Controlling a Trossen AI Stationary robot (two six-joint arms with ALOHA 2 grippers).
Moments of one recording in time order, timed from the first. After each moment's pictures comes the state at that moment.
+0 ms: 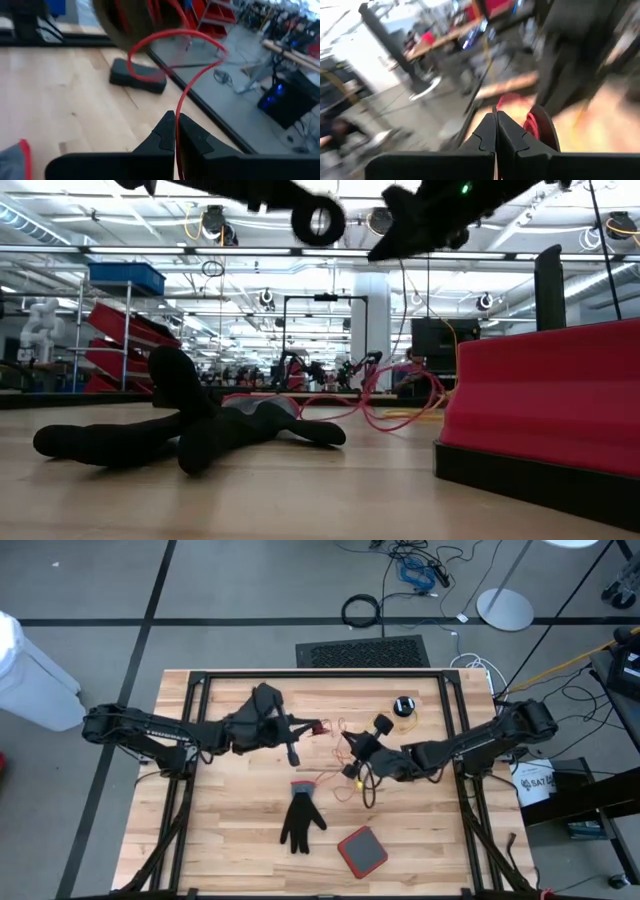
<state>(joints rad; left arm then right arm) -0.02 1.31 0.82 0.42 -0.34 0.46 0.25 1.44 0.84 0.17 0.91 0.07</state>
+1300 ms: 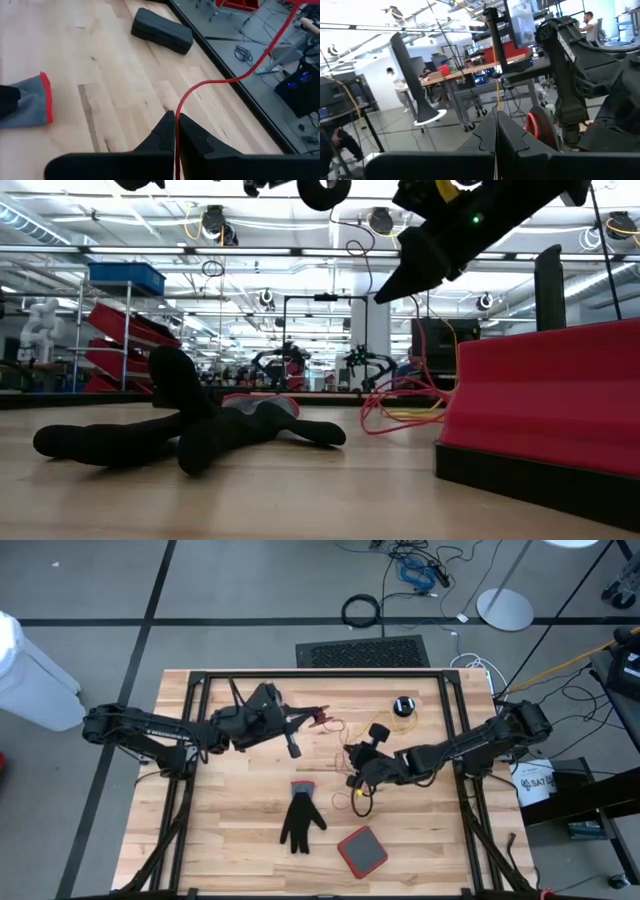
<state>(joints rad) 0.00 1.32 0.82 0.69 -0.31 0.38 0.25 1.50 0.84 -0.03 0.79 0.16</state>
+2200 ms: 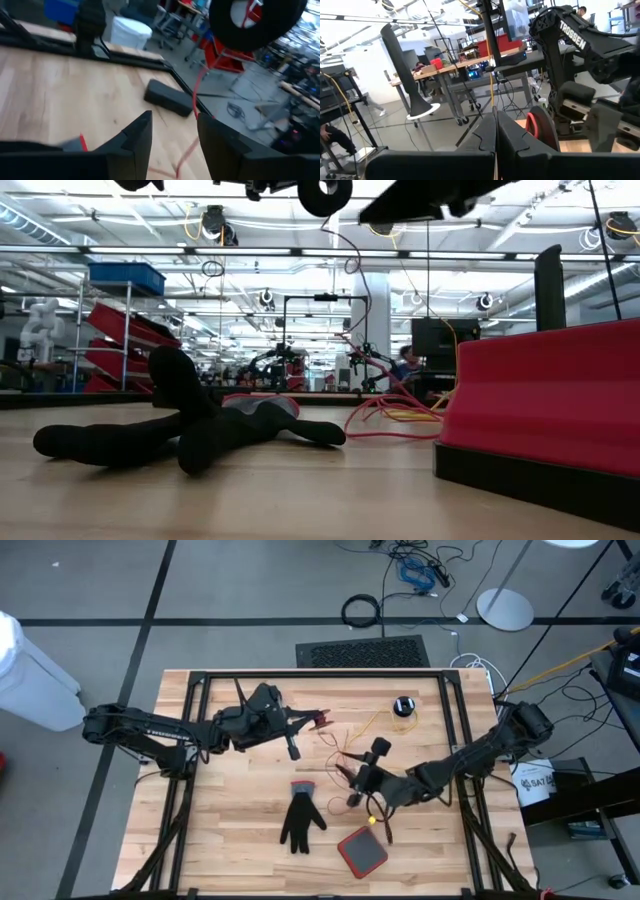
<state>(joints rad) 0.00 1.32 0.82 0.64 -0.28 0.35 0.42 1.50 0.84 0.36 0.96 -0.13</state>
